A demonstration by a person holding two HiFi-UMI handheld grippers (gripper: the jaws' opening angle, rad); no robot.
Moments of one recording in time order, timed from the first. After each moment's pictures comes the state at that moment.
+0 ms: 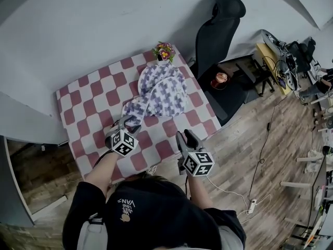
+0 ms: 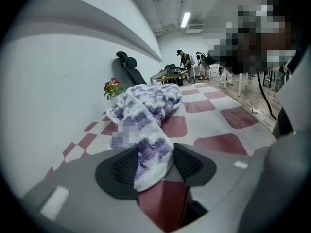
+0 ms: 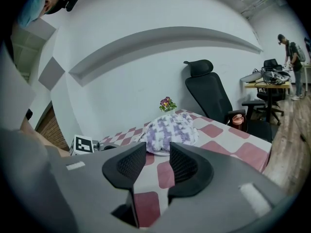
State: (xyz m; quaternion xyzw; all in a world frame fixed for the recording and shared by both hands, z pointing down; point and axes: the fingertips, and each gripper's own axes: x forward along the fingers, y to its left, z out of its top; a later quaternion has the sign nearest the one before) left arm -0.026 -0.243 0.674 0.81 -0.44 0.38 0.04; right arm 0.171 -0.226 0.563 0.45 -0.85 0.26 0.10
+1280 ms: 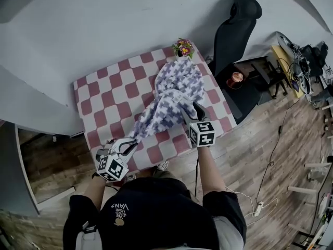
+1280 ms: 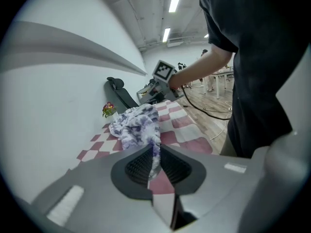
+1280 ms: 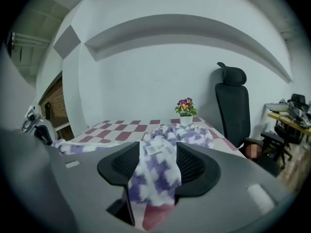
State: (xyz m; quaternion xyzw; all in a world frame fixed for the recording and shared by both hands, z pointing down) left arm -0.061 -0.087 0.586 0.86 -0.37 0.34 -0.03; right arm 0.095 -0.298 0.567 0.40 -0.88 0.13 0.21
